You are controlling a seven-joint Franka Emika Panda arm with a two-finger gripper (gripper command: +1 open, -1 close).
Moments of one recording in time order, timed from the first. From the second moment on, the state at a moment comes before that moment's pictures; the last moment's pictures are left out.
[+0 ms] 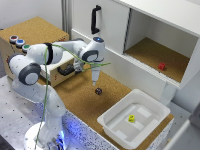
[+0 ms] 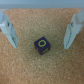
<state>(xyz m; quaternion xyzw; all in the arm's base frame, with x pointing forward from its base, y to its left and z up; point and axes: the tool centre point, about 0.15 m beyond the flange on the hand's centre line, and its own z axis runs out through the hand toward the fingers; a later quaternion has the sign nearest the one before) 0.342 -0.036 0.327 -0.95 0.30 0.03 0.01</state>
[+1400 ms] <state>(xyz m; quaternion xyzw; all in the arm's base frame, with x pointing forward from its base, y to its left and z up) 0.348 -0.021 0.343 -0.98 0.15 -0.01 -0.08</state>
